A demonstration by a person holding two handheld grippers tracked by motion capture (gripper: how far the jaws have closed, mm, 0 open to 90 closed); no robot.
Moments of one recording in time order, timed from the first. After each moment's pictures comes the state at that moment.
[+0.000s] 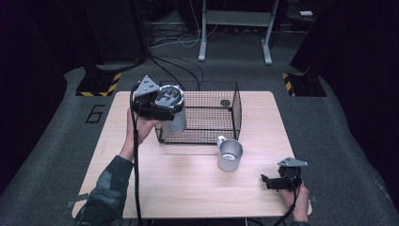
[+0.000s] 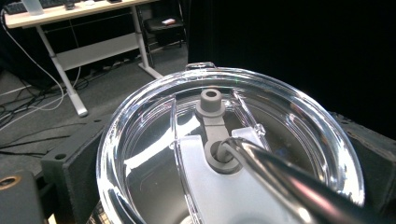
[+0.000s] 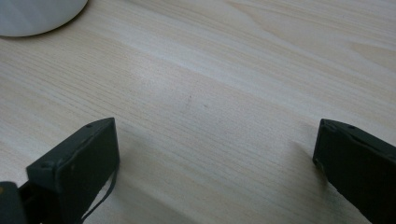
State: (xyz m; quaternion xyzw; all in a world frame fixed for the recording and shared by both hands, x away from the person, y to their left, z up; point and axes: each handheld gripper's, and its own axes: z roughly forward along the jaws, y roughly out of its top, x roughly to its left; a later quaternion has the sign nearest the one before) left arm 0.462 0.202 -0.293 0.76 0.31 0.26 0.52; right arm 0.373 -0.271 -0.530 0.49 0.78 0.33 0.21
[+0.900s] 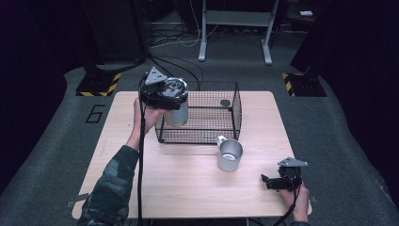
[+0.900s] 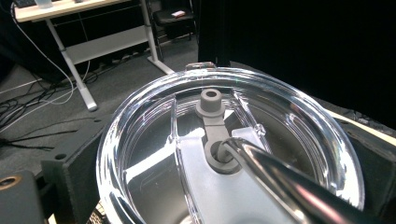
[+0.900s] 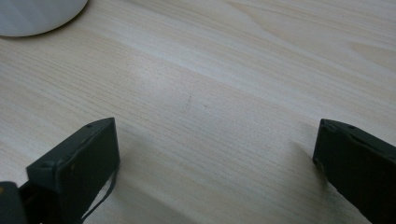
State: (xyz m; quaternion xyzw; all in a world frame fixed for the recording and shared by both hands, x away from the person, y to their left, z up) left arm 0.501 0.190 -0.295 0.76 0.32 0.26 0.50; right arm 0.373 -0.271 -0.530 0.49 0.78 0.33 0.21
